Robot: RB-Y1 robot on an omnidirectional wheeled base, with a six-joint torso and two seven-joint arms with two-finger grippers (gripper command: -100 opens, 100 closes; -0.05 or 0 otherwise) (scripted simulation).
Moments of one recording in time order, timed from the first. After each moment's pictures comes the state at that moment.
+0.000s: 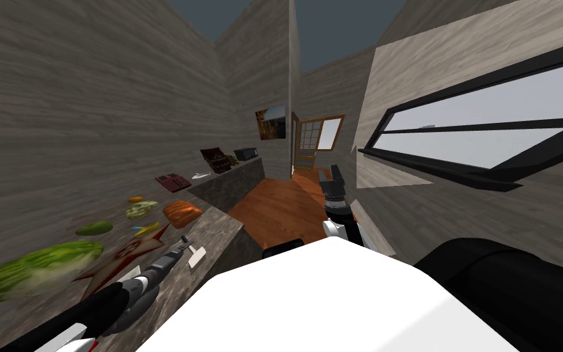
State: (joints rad) left arm 0.95 1.11 0.30 -2.05 0.61 0.46 -0.17; right arm 0.54 -0.01 -0.01 -2.37 0.11 -0.58 0.01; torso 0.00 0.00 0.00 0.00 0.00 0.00
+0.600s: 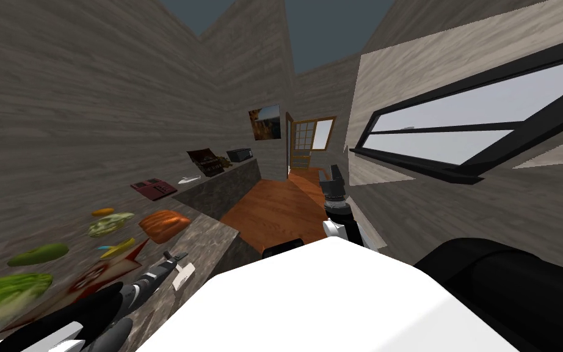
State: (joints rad) left arm 0.99 1.26 0.27 -2.01 0.72 0.57 -0.14; right arm 0.54 -0.01 -0.01 -2.37 0.11 -0.58 0.01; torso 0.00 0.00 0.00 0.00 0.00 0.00
